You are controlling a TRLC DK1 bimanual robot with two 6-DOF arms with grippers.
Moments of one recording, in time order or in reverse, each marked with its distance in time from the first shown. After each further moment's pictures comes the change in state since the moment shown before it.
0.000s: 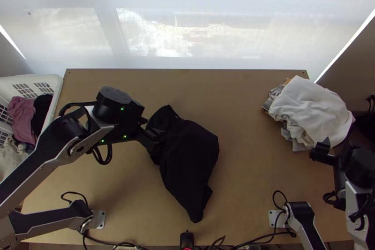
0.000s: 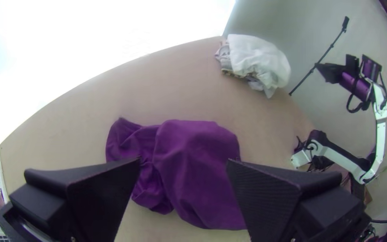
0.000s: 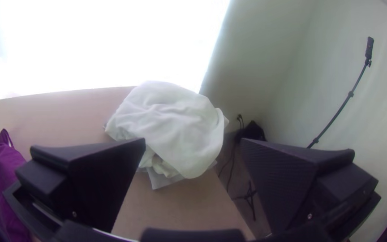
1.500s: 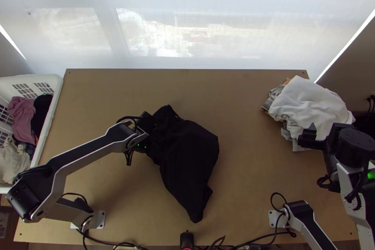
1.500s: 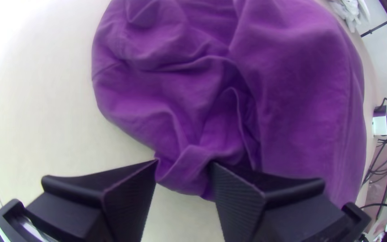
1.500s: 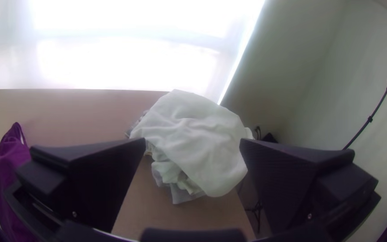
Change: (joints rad) left arm 0.093 0.311 -0.488 0.323 -0.064 0.065; right arm 0.143 0.158 0.045 0.095 0.000 -0.004
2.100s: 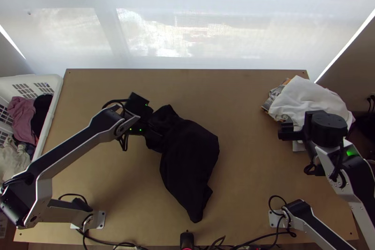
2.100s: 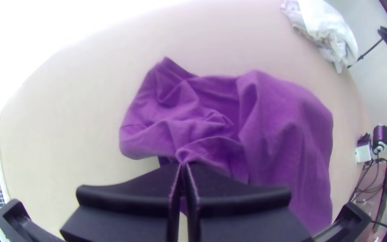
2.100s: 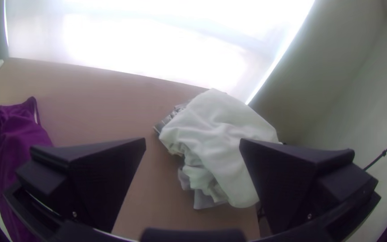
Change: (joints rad) left arm 0.080 -0.063 0.188 -0.055 0.005 0.048; right arm 0.172 0.172 0.034 0.031 0.000 -0.009
